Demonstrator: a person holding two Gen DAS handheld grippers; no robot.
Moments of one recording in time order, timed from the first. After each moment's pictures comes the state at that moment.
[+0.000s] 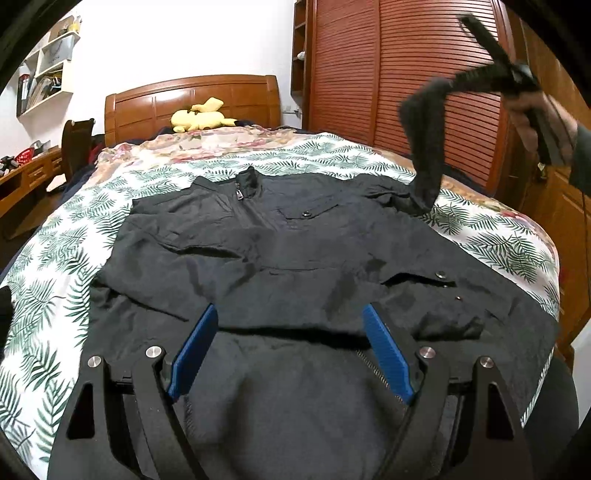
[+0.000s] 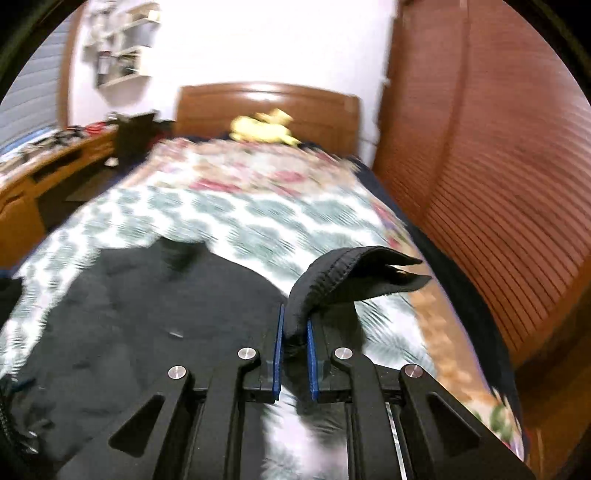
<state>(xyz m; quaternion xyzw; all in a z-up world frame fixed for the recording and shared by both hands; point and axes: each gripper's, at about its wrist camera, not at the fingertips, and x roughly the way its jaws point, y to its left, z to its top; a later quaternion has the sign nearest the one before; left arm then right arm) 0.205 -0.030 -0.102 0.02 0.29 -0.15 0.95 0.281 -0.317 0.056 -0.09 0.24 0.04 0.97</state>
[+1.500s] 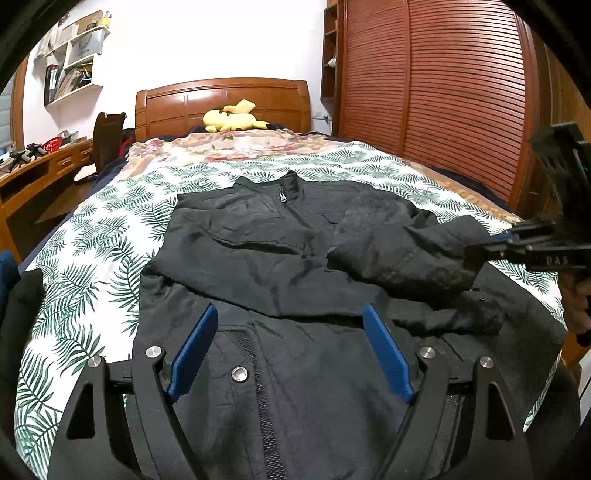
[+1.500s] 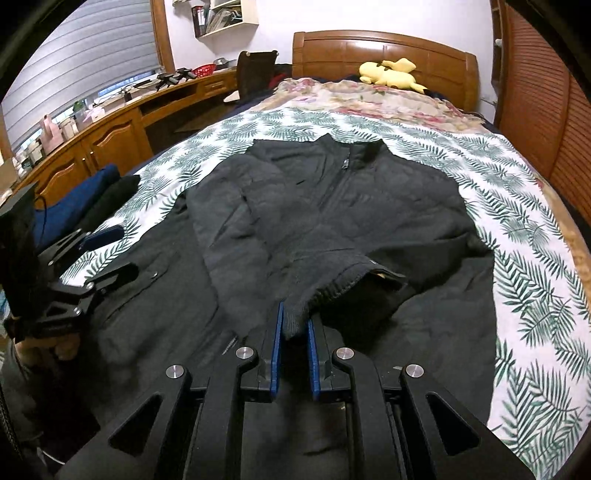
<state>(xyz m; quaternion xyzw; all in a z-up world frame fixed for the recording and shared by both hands) 0.195 0.017 -0.096 0.00 0.28 -0.10 0.95 0.214 -0.229 -0.078 -0.07 0.35 0.23 0.91</state>
